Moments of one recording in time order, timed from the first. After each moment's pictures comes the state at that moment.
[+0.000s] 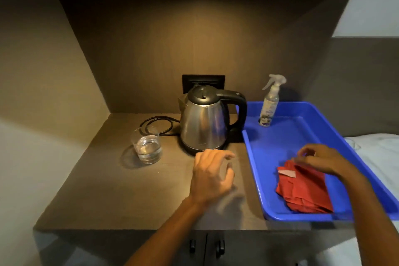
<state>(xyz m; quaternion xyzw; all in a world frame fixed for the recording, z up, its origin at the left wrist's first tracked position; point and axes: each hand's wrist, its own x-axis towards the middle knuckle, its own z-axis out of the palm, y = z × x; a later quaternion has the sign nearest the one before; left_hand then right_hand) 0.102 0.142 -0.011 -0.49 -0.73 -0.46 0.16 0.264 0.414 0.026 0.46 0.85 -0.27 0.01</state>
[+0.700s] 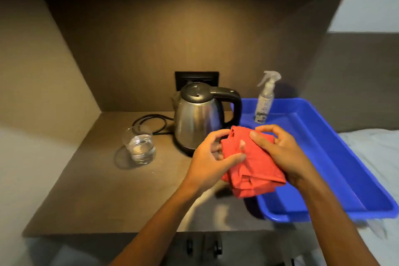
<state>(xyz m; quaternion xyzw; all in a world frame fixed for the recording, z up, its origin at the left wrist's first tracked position) 0.100 0.143 0.038 -0.33 -0.62 -0.66 -0.27 0.215 0.293 0.068 0.28 0.66 -0.66 -0.22</state>
